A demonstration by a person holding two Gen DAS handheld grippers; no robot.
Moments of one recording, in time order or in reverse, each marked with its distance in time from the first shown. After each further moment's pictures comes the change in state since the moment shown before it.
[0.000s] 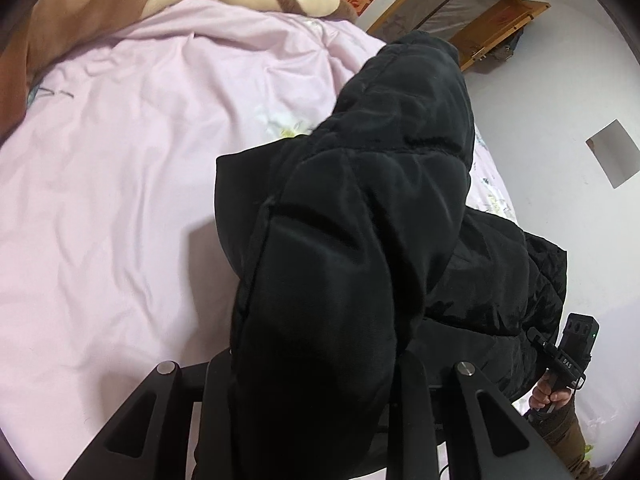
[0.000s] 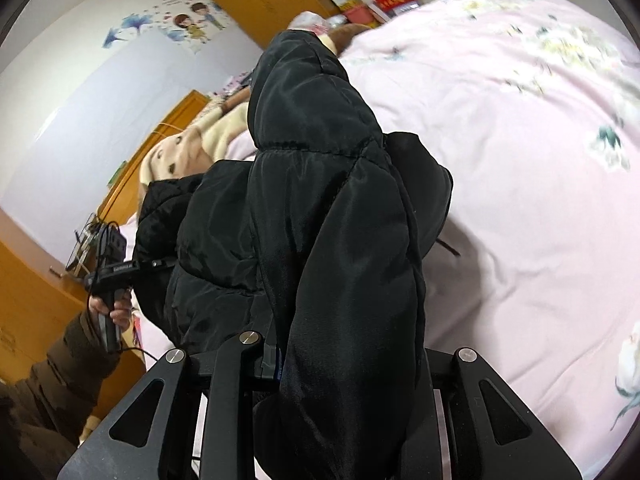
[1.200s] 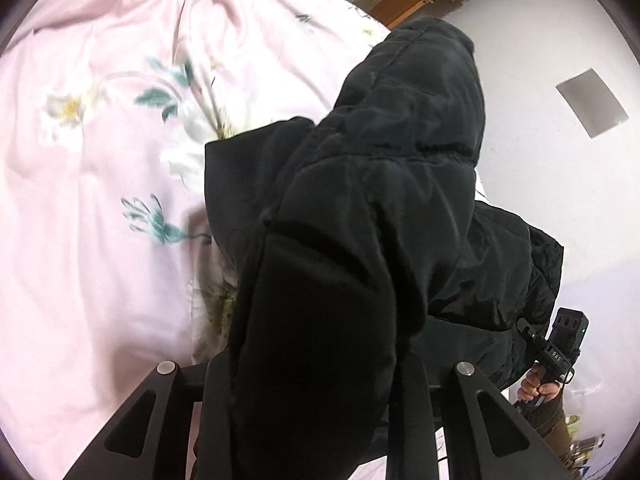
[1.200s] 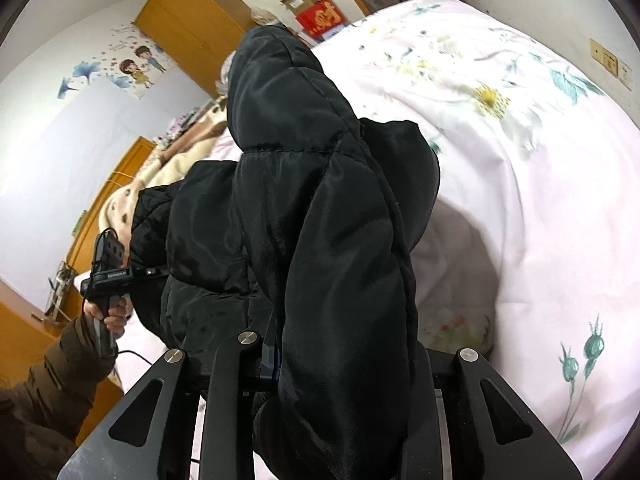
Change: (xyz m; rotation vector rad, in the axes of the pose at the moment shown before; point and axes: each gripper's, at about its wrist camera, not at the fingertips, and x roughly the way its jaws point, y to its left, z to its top) left arm 0.083 -0.175 0.027 0.120 0.156 -0.135; right arm -0.155 -0.063 -0.021 0.128 -0.110 -0.144
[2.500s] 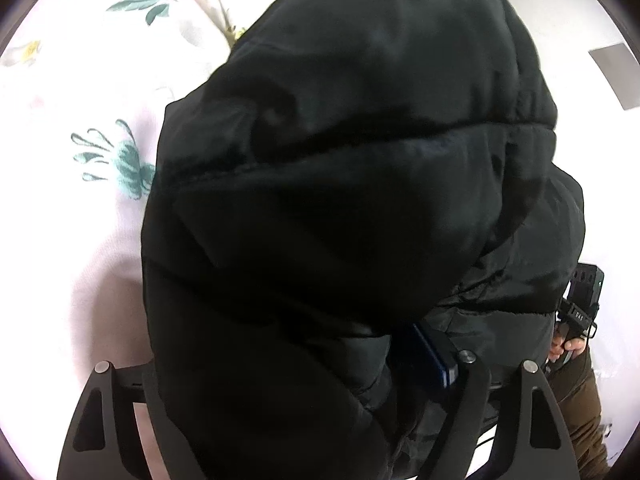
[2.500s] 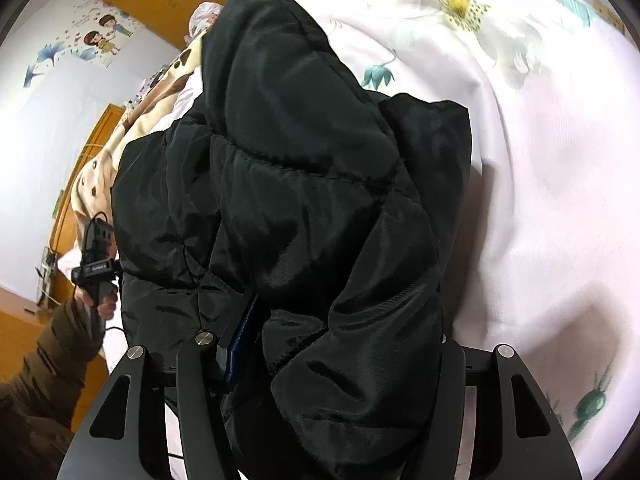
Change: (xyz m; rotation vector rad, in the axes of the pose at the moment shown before) left arm 0.108 0.039 -0.004 -0.007 0.202 0.076; right arm 0.057 -0.064 0.008 0.058 0.235 -0.050
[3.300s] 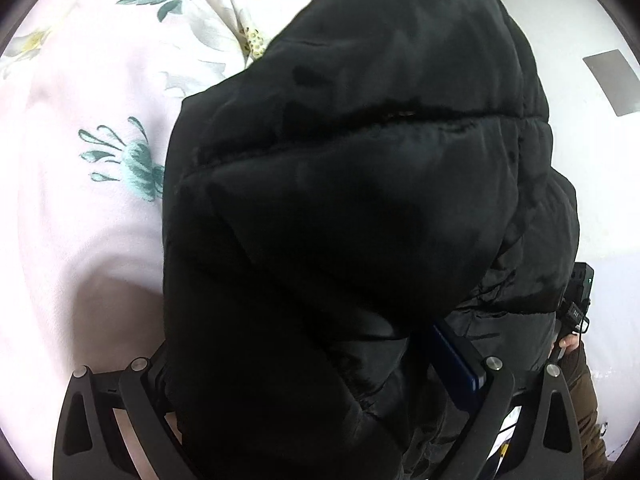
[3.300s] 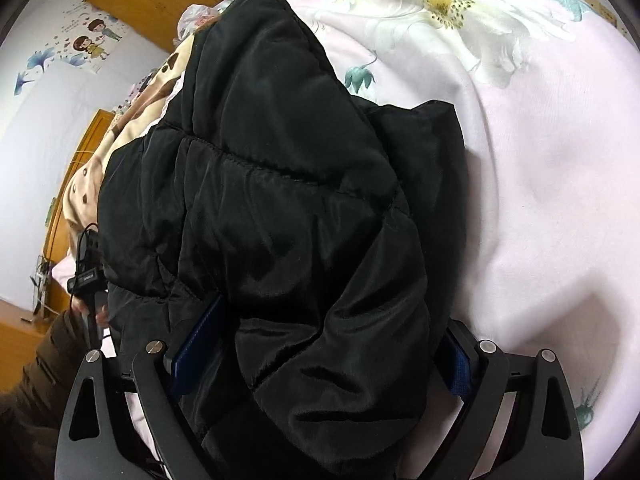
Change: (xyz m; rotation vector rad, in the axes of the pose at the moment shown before) left arm 0.005 0.031 -0.008 0.001 -0.010 -0.042; right arm -0.006 -0.023 0.013 0.025 0.007 -0.018
